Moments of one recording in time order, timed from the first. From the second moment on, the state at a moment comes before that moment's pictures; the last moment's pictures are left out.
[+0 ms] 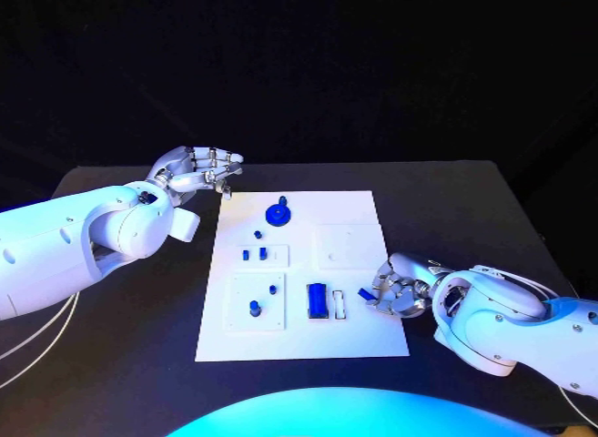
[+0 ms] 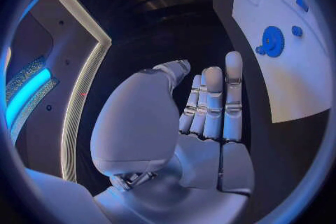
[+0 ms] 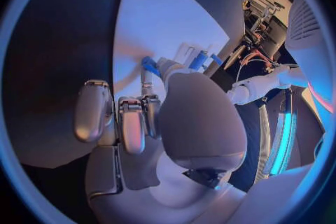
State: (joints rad) left arm 1.15 -0.92 0.01 1.44 -0.20 -0.23 0.27; left_hand 1.45 -0.23 0.51 0.22 0.21 0.75 0.20 0.41 0.27 0.85 0.12 0.63 0.25 1.08 0.05 1.19 0.53 0.17 1.07 0.14 0.86 0.61; right arm 1.07 -1.01 -0.20 1.89 -1.35 -0.35 -0.54; right_hand 1.39 -0.17 0.37 0.34 0.16 1.04 0.05 0.37 0.60 1.47 -0.02 1.43 1.31 1.47 -0.08 1.54 1.31 0.07 1.47 0.03 1.19 1.31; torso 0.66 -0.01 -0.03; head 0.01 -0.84
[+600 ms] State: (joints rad) left arm 1.15 -0.92 0.01 1.44 -0.20 -0.23 0.27; left_hand 1.45 -0.23 0.51 0.22 0.21 0.75 0.20 0.41 0.27 0.84 0.13 0.63 0.25 1.08 0.05 1.19 0.53 0.17 1.07 0.14 0.86 0.61; right arm 1.09 -0.95 -0.20 1.90 -1.10 -0.39 -0.54; right_hand 1.21 -0.17 0.57 0.21 0.15 1.03 0.06 0.38 0.63 1.47 -0.02 1.43 1.31 1.47 -0.08 1.54 1.31 0.08 1.47 0.03 1.19 1.31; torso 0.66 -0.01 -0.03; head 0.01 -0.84
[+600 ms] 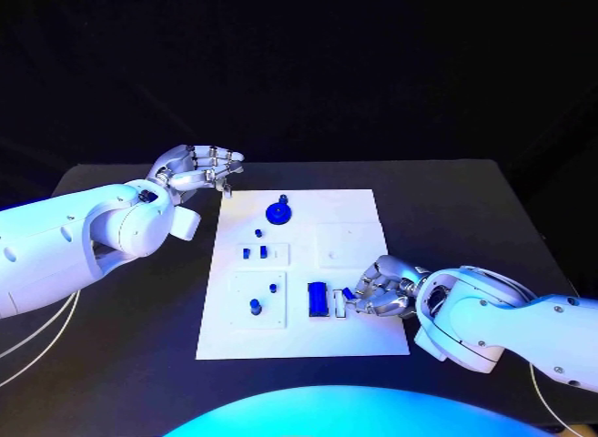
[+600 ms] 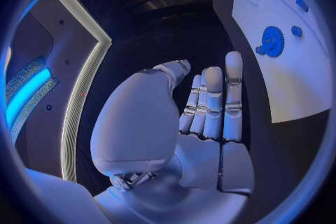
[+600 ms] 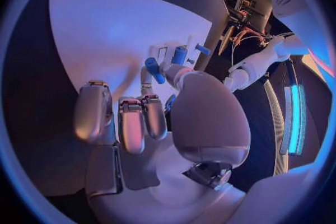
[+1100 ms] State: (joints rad) left arm 1.15 -0.92 0.01 1.44 -0.20 -0.23 0.27; left_hand 1.45 -0.23 0.51 0.22 0.21 0.75 0.20 0.41 0.27 0.84 0.13 0.63 0.25 1.08 0.05 1.19 0.53 0.17 1.07 0.14 0.86 0.61; right arm 1.08 -0.91 -0.20 1.88 -1.05 -0.39 -0.54; right_hand 1.13 -0.19 0.58 0.21 0.15 1.03 0.06 0.38 0.64 1.47 -0.02 1.43 1.31 1.47 -0.08 1.54 1.31 0.08 1.47 0.03 1.19 1.31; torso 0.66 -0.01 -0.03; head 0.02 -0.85
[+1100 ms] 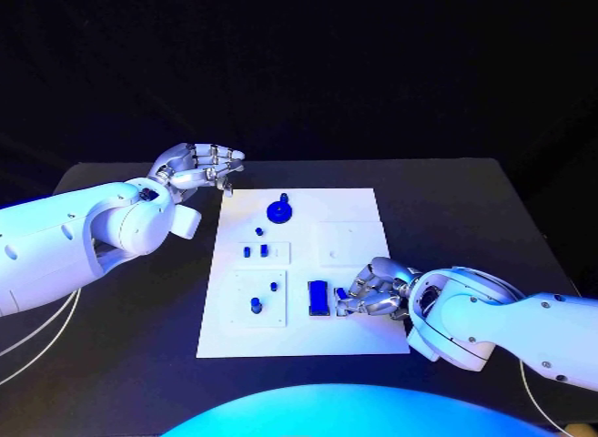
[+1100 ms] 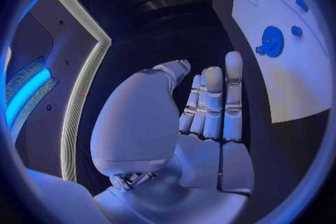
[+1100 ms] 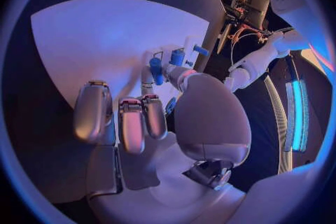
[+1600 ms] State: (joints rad) left arm 1.15 -0.92 0.01 1.44 -0.20 -0.23 0.27; left_hand 1.45 -0.23 0.51 0.23 0.21 0.75 0.20 0.41 0.26 0.84 0.13 0.63 0.25 1.08 0.05 1.19 0.53 0.17 1.07 0.14 0.86 0.61; right arm 1.08 -0.90 -0.20 1.87 -1.04 -0.38 -0.54; right_hand 1.05 -0.22 0.55 0.25 0.15 1.04 0.06 0.39 0.64 1.47 -0.02 1.43 1.31 1.47 -0.08 1.54 1.31 0.08 1.47 0.03 1.19 1.31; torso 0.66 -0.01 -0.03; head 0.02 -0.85
